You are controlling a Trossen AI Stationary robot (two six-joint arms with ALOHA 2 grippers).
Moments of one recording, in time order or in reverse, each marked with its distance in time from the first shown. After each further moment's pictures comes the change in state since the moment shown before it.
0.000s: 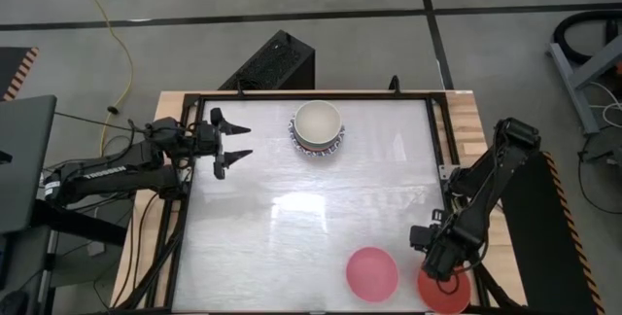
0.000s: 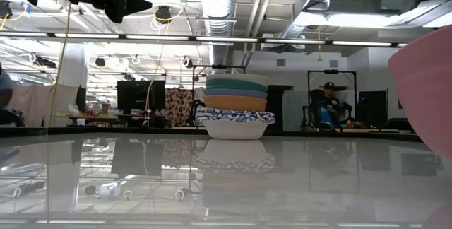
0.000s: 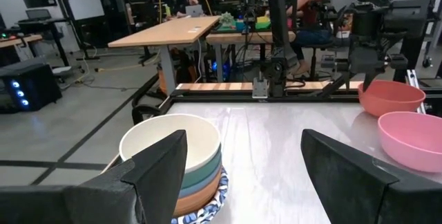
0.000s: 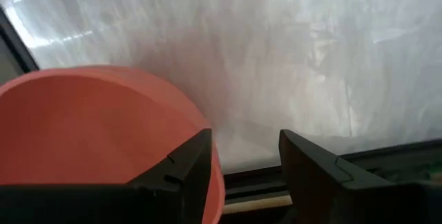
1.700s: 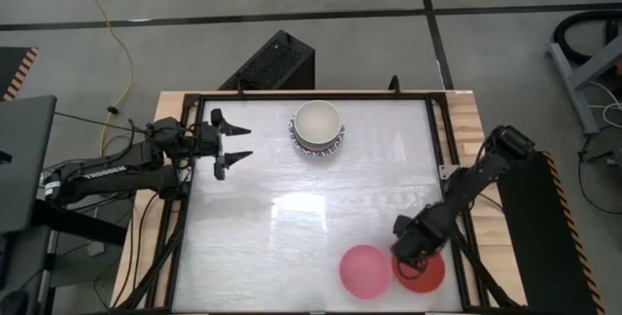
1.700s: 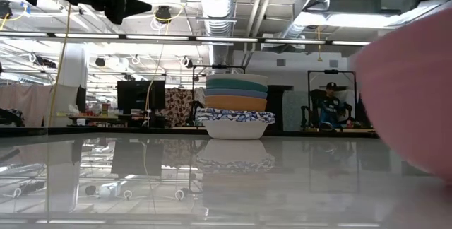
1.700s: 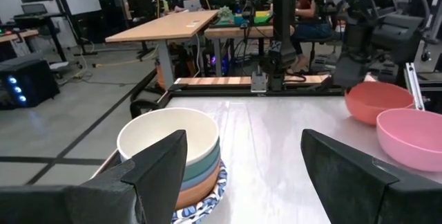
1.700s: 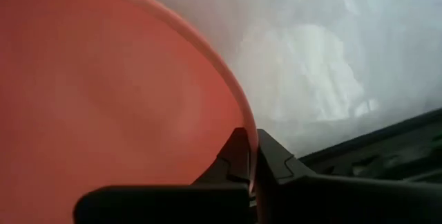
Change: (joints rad) left arm 0.000 0.000 0.000 -0.023 0.005 0.007; right arm -0.256 0.126 0.002 -0.064 -0.115 -0.039
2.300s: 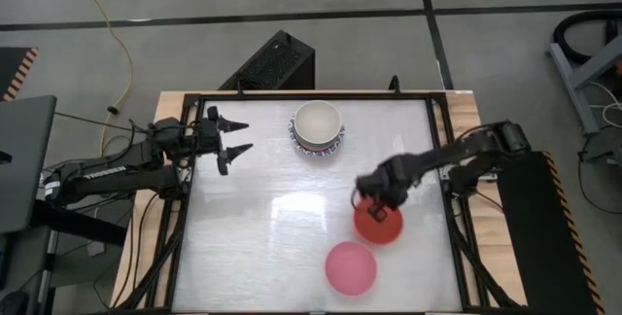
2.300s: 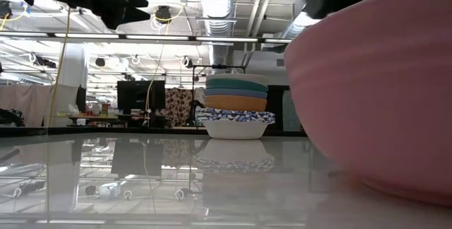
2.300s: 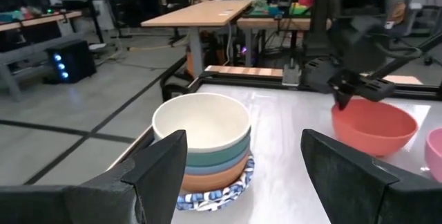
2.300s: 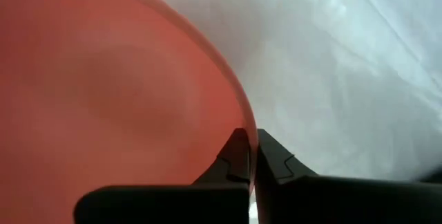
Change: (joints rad) left arm 0.000 -0.001 0.000 -0.031 -0.135 -0.026; right arm -0.576 0.000 -0.001 0.062 0.083 -0.210
